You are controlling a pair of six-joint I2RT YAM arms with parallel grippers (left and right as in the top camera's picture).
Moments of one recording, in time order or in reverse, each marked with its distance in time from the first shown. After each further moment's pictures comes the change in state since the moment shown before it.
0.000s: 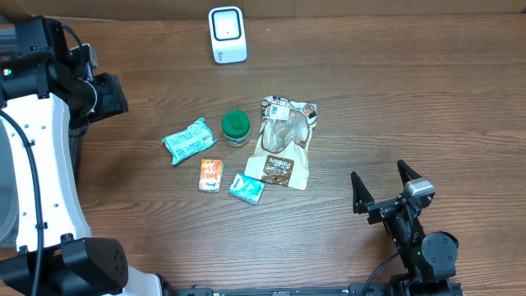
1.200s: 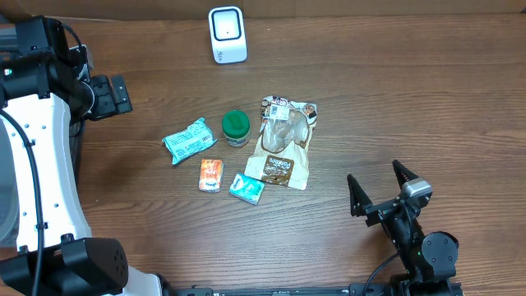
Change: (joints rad) left arm 0.000 0.000 0.000 0.003 -0.109 0.013; right arm 0.000 0.000 0.000 0.005 -0.070 0.015
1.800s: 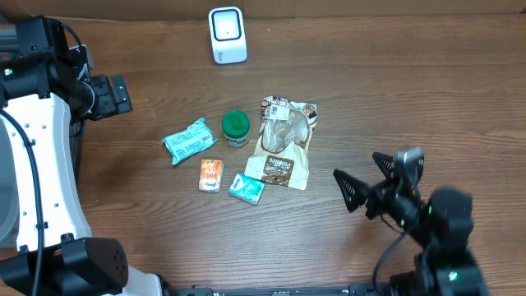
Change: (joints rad) left arm 0.000 0.000 0.000 0.002 0.000 0.000; right arm 0.000 0.522 0.460 -0.294 -0.229 0.070
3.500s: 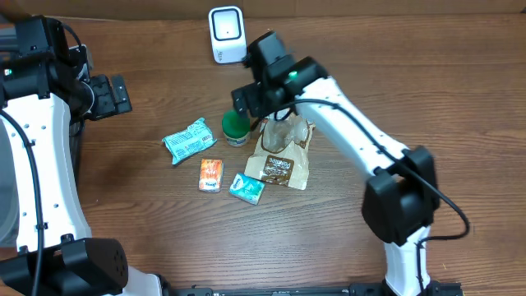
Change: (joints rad) left arm 0.000 0.000 0.000 0.001 -0.003 0.002; right arm 0.495 1.588 1.412 -0.556 0.409 0.011
